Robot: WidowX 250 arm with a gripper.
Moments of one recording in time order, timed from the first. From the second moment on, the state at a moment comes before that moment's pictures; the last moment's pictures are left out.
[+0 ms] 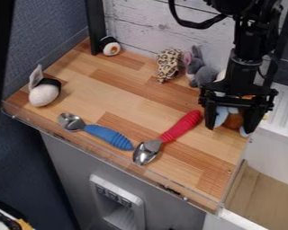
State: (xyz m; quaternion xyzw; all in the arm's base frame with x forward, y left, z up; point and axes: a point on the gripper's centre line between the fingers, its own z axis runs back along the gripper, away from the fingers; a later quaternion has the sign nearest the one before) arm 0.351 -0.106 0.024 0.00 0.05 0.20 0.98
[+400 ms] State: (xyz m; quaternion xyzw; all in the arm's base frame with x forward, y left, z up) arm 0.354 -0.103 0.012 0.00 0.05 0.19 0.98
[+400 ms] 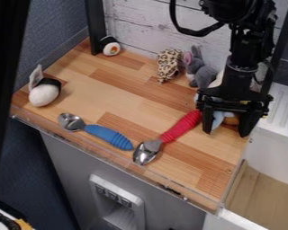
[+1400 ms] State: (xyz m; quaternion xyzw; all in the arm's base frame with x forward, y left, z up) arm 0.376 -0.107 0.009 -0.01 0.04 0.16 0.99
